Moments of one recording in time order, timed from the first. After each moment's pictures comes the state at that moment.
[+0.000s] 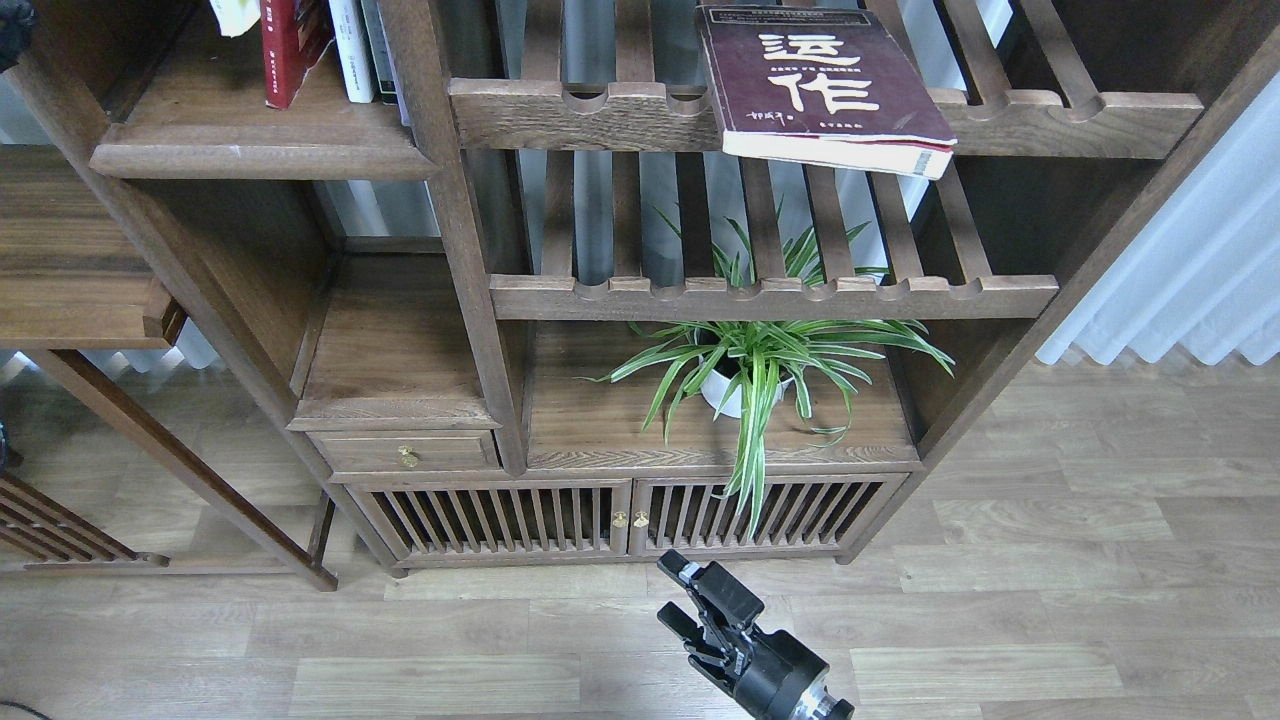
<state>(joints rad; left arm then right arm) -1.29 0.46 -0.93 -0.51 0.54 -0.49 -0.04 -0.08 0.01 0.92 0.90 0.33 0.58 -0.31</state>
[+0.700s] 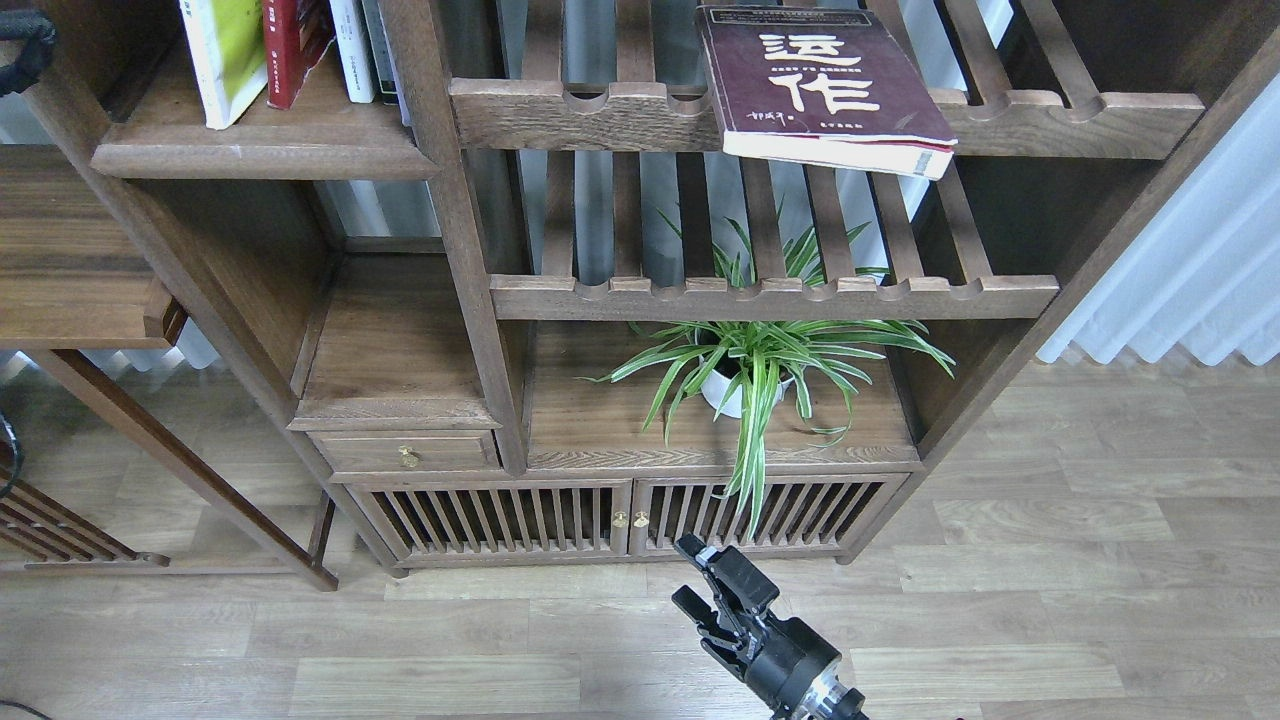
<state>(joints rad) -1.26 0.46 -0.97 -0.57 0.53 -0.49 -0.04 -0.08 0.02 0.95 0.90 0.33 0.58 -0.31</state>
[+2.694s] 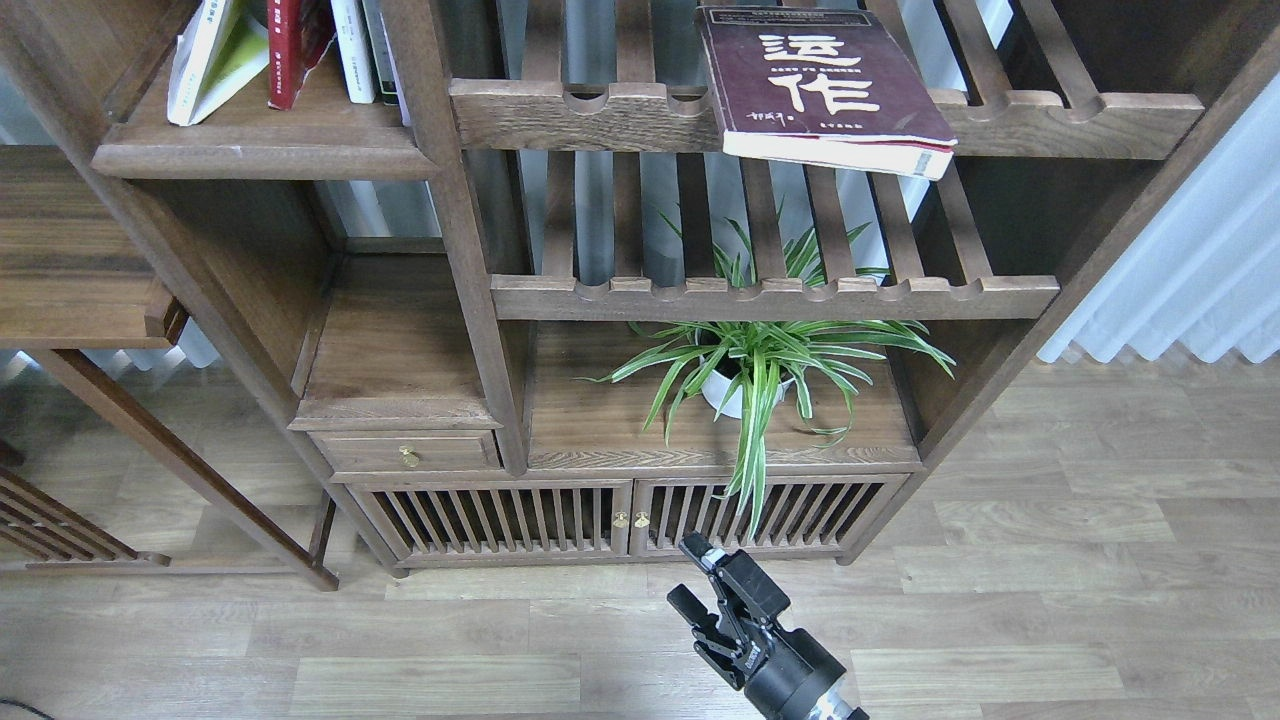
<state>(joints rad) -0.59 0.52 -1.40 -1.17 0.17 -0.49 -0.03 -0.19 0.01 0.99 1.05 0.32 0.58 -0.31</state>
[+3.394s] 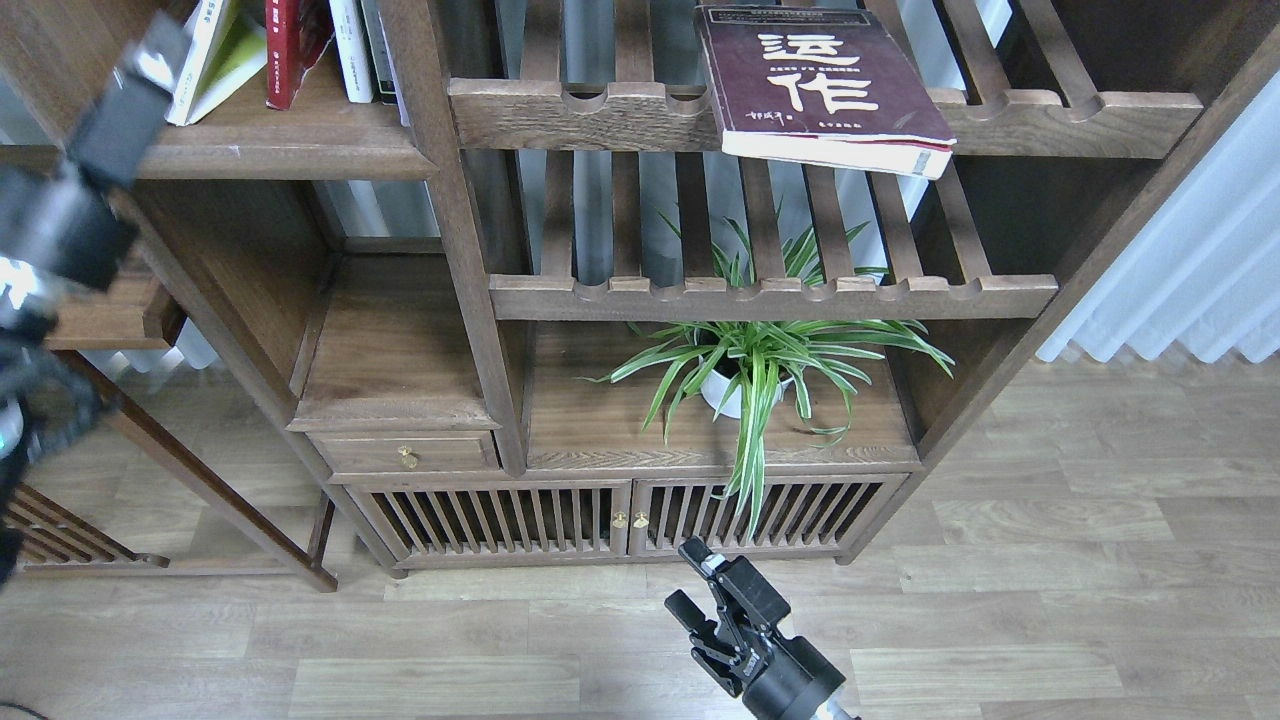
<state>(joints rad) -0.11 0.28 -1.35 -1.31 0.18 -0.49 -0.02 -0.21 0.01 0.98 1.10 0.33 0.58 -0.31</state>
